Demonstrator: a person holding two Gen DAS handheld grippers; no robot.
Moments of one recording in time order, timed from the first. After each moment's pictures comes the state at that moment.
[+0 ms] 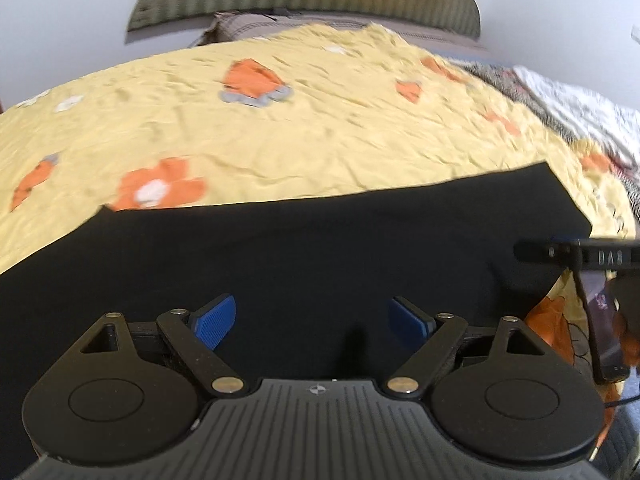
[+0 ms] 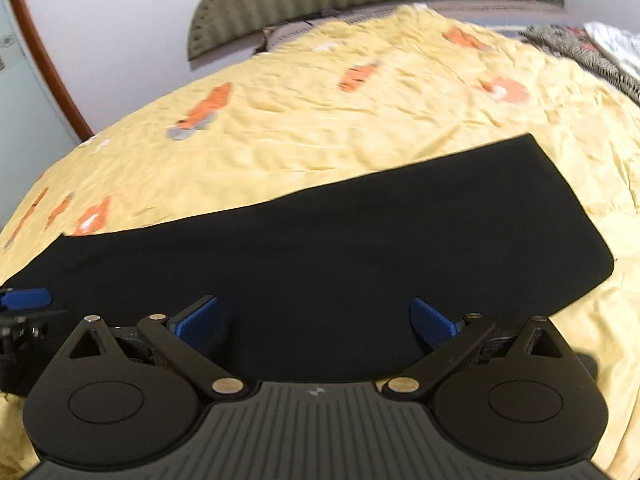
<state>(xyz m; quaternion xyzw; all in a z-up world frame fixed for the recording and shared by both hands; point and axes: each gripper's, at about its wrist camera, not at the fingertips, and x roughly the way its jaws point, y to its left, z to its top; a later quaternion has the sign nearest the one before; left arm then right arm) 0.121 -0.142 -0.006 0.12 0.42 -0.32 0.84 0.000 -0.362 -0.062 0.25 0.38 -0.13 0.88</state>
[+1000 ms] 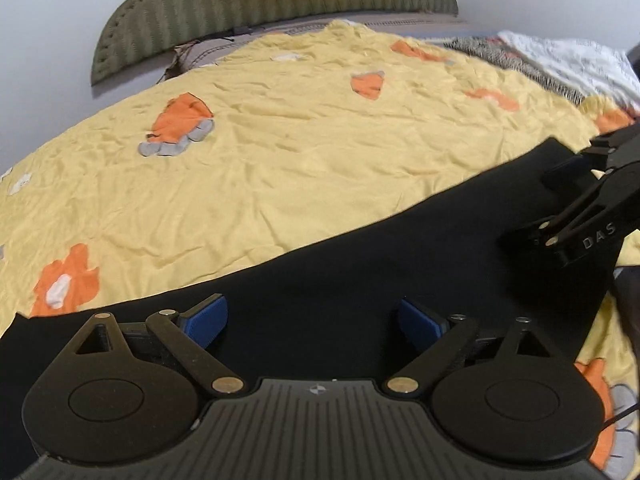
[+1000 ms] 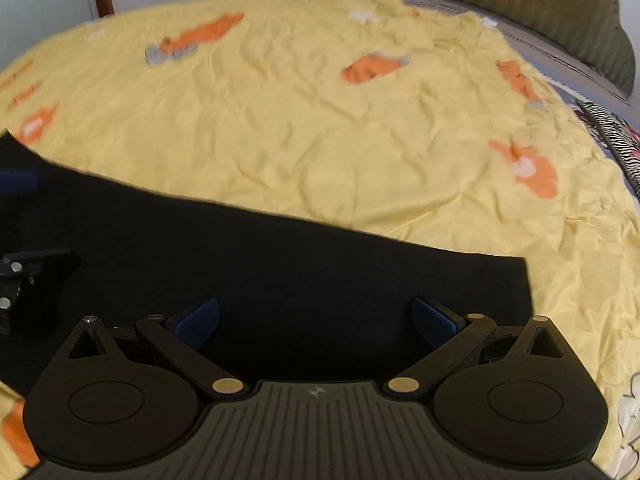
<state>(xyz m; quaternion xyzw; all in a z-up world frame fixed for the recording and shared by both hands) 0.132 -0.255 -0.041 0.21 0.37 -0.32 0.85 0.066 -0.421 -0.076 0.06 0.48 -0.08 0.87</state>
